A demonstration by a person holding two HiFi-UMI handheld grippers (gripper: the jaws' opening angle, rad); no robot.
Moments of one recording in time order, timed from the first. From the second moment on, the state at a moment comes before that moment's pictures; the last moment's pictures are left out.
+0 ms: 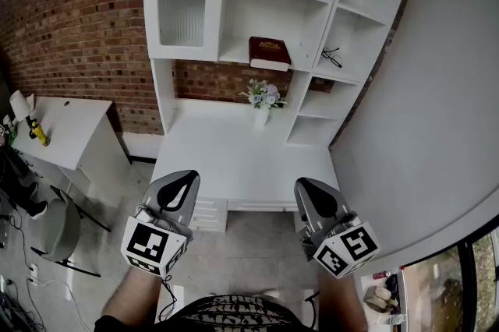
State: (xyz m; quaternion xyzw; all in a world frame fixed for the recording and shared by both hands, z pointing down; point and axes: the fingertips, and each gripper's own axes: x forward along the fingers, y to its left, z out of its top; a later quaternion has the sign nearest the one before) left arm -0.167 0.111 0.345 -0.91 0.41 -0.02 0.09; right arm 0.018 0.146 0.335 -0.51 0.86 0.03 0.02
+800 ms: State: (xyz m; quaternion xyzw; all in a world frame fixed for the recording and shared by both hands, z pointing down) left arm -0.161 0.083 0.376 -0.92 0.39 -0.03 0.06; right arm 0.044 0.120 0.340 -0.54 0.84 -0.01 0.04
